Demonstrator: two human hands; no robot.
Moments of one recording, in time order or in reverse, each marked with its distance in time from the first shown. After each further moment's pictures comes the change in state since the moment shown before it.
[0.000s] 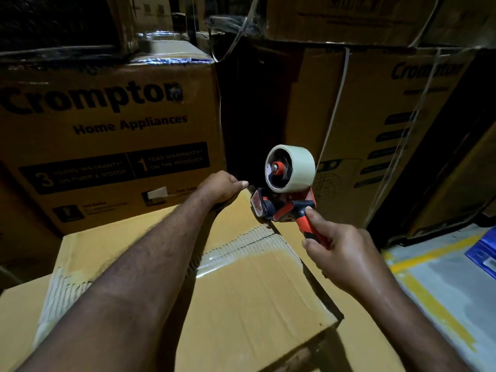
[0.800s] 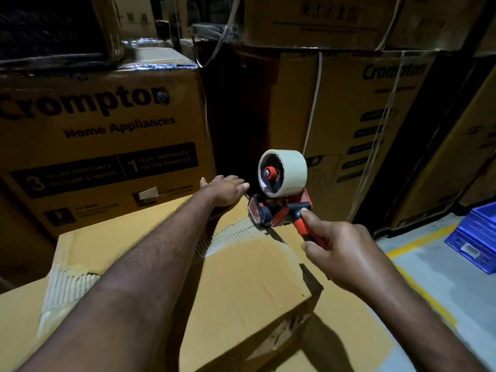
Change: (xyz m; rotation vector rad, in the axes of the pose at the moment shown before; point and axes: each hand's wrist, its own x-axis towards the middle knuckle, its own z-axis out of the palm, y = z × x) left_hand -0.023 0.028 0.017 0.372 -0.192 0.131; right_hand -0.045 0.007 -0.023 -0.124 -0.039 -0.002
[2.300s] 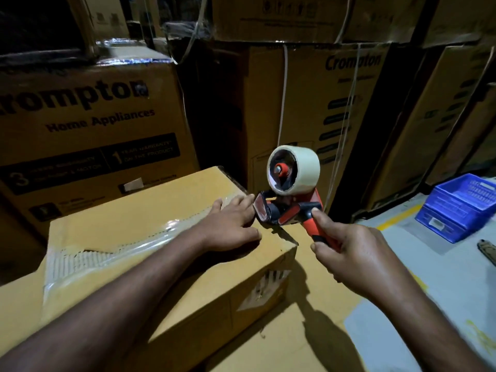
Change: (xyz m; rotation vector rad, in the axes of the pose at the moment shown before) left_hand -0.178 0.067 0.034 0.051 -0.057 0.404; right_hand -0.099 0.025 -0.012 0.032 0.097 0.079
